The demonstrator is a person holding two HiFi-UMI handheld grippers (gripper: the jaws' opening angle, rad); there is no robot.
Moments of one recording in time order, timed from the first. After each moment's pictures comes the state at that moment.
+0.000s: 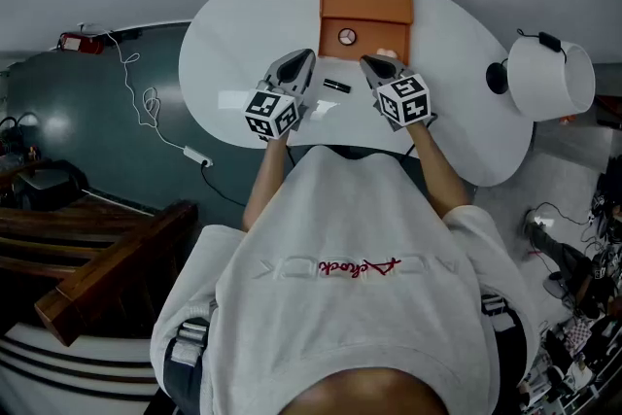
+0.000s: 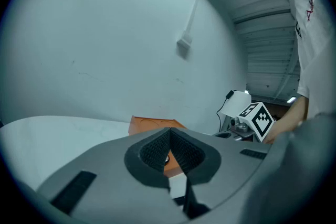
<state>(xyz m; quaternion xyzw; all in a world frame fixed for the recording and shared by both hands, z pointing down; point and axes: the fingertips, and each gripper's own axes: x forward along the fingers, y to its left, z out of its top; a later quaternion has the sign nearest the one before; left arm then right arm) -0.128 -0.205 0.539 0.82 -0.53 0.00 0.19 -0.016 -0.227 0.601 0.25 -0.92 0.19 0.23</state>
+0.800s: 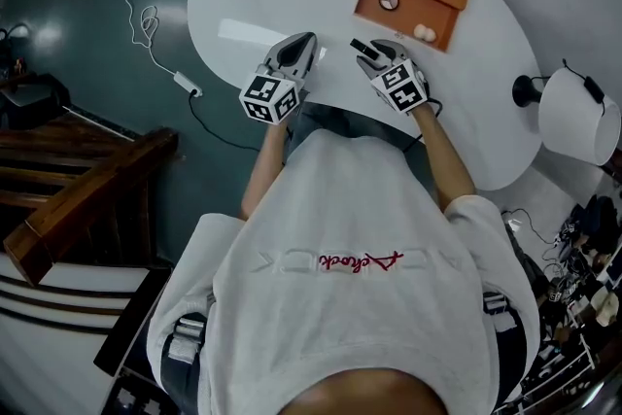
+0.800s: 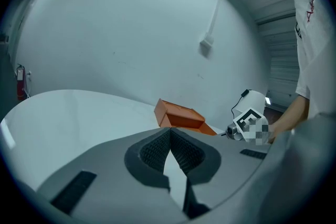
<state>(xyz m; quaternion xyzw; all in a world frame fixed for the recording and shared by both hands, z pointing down) -0.182 -0.130 0.599 0.75 -0.61 -0.01 0.26 -0.064 -0.149 0.696 0.07 -0.90 0.09 0.42</state>
